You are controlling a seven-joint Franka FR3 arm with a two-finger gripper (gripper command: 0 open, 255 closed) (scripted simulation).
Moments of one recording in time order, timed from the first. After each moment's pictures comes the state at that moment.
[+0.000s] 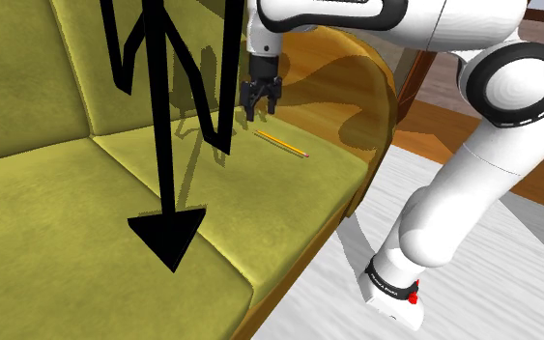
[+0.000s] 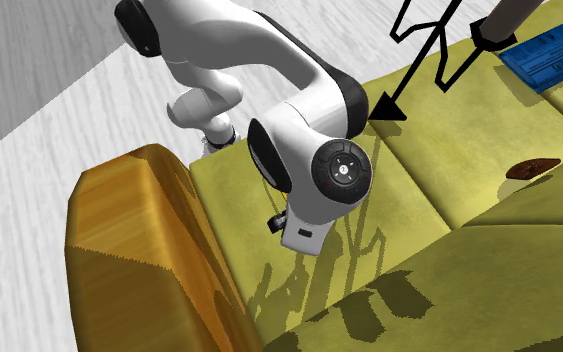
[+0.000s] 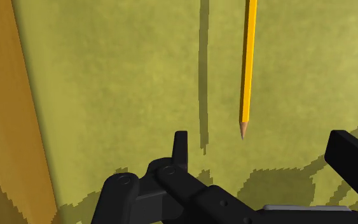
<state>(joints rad) 0.08 -0.12 0.10 -1.78 -0.01 1.56 0.14</state>
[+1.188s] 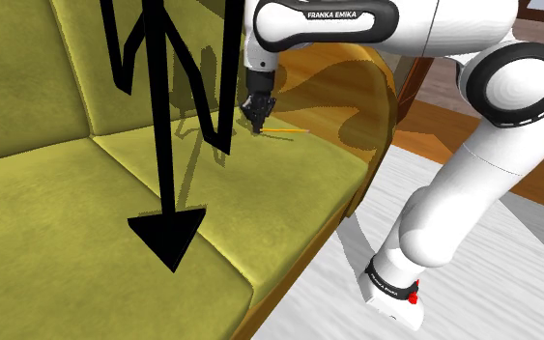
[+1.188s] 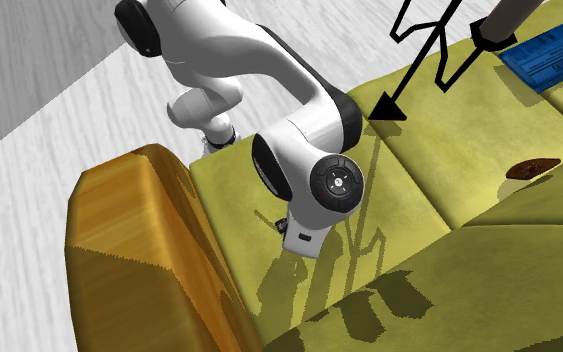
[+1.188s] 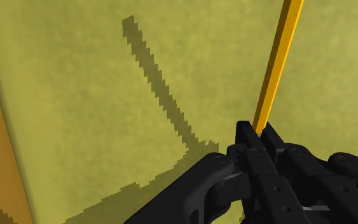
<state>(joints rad) 0.08 -0.12 0.10 -1.87 -0.01 1.66 0.15</state>
